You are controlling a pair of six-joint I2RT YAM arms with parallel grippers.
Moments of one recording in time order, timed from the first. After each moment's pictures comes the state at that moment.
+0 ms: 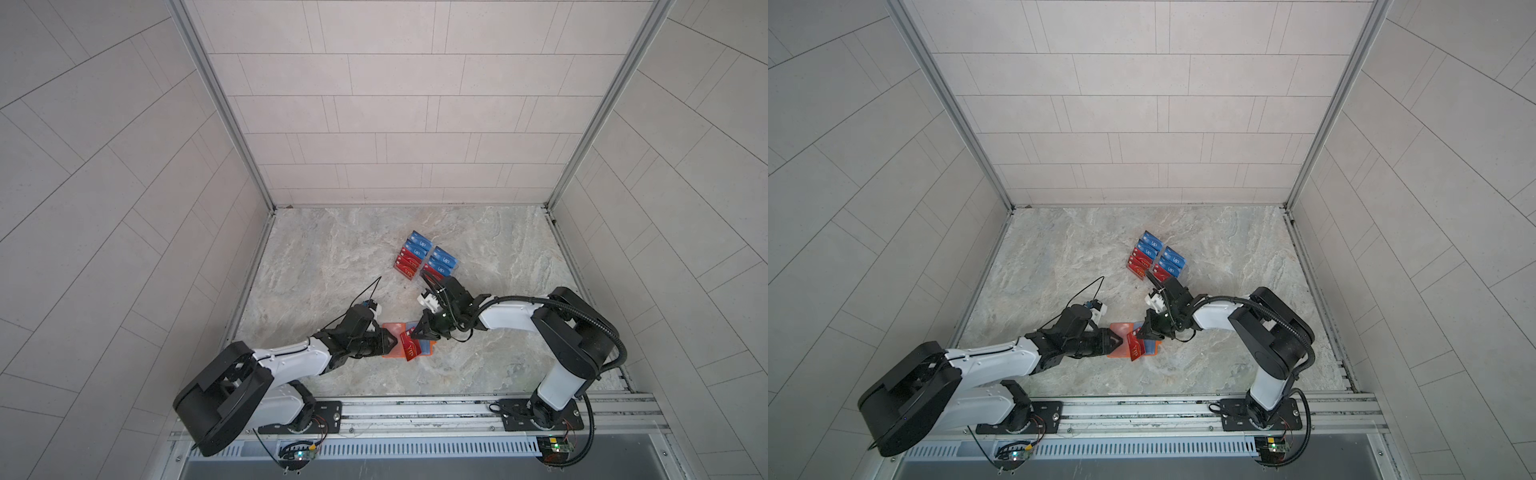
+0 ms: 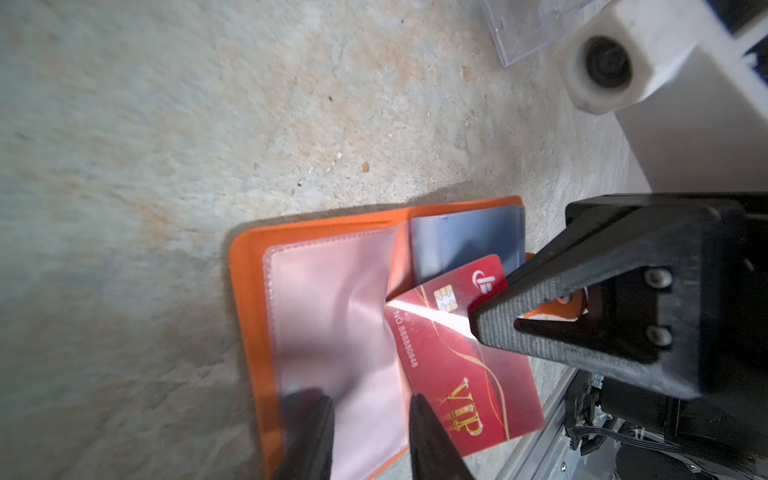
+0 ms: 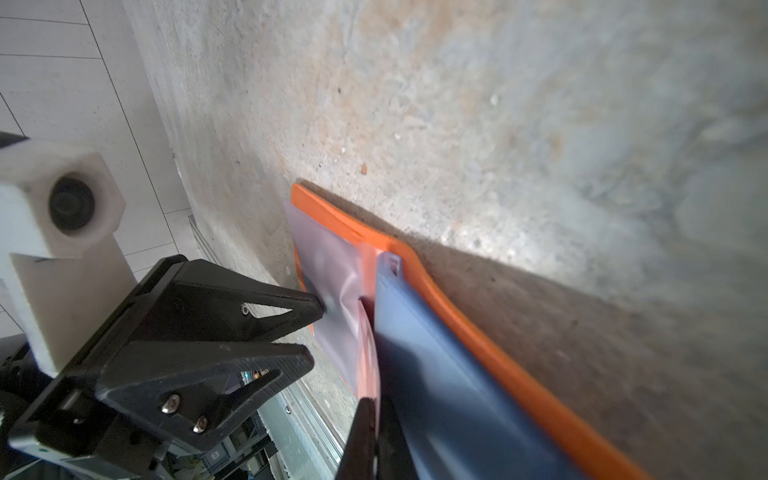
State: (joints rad) left arm -0.70 1.26 0.30 0.12 0.33 -0.81; right arm 0.67 1.71 0.76 -0.03 -0.69 0.85
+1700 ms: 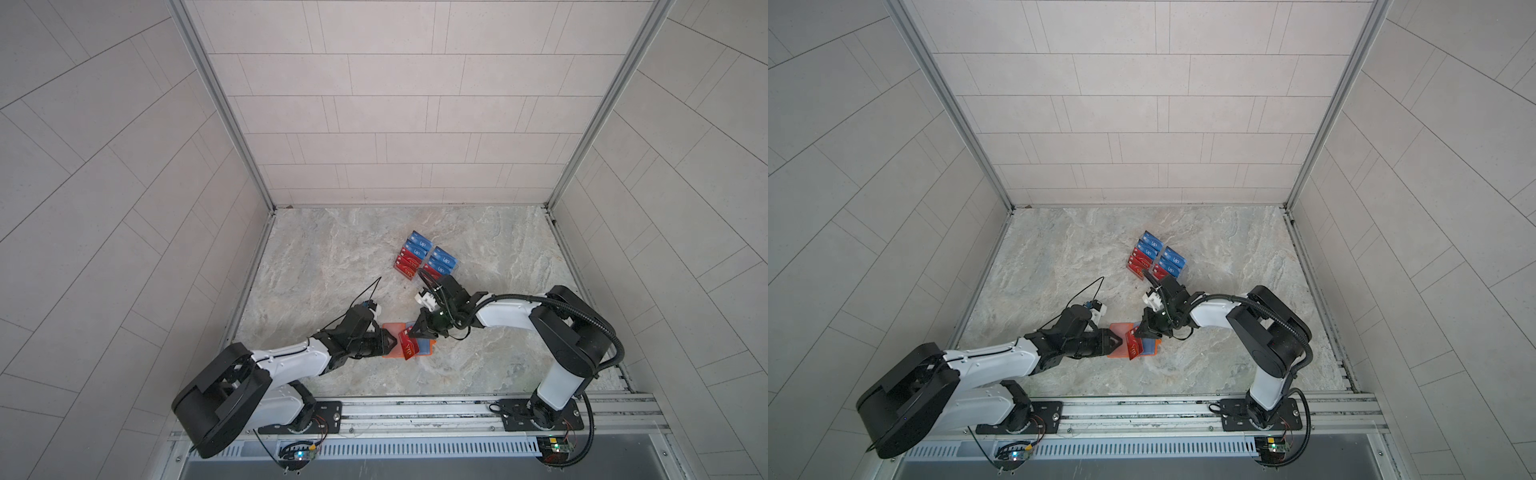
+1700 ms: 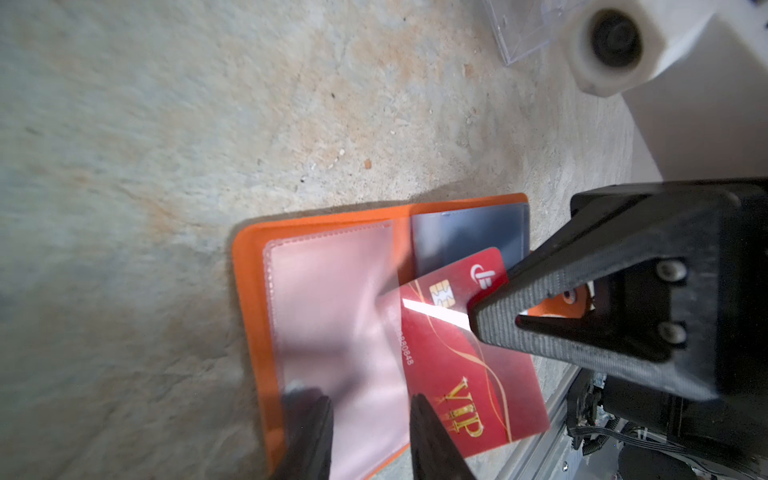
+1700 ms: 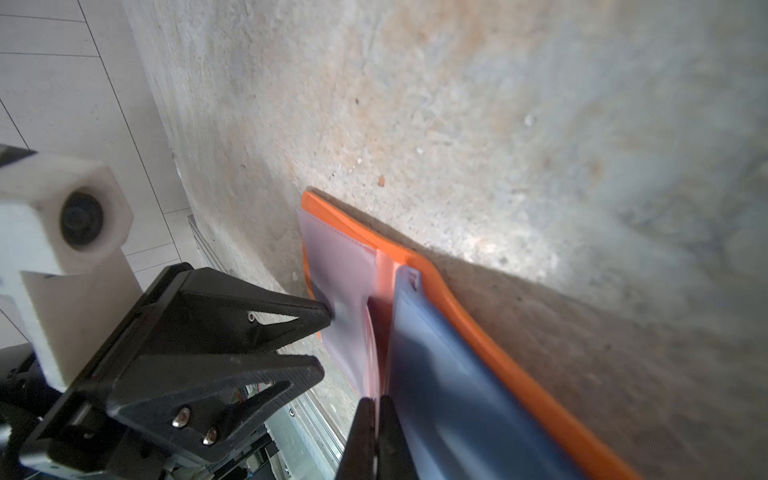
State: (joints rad) left arm -0.70 1.25 0.30 0.11 0.32 -0.81; right arm 0.68 1.72 0.80 -0.06 -0.68 0.85
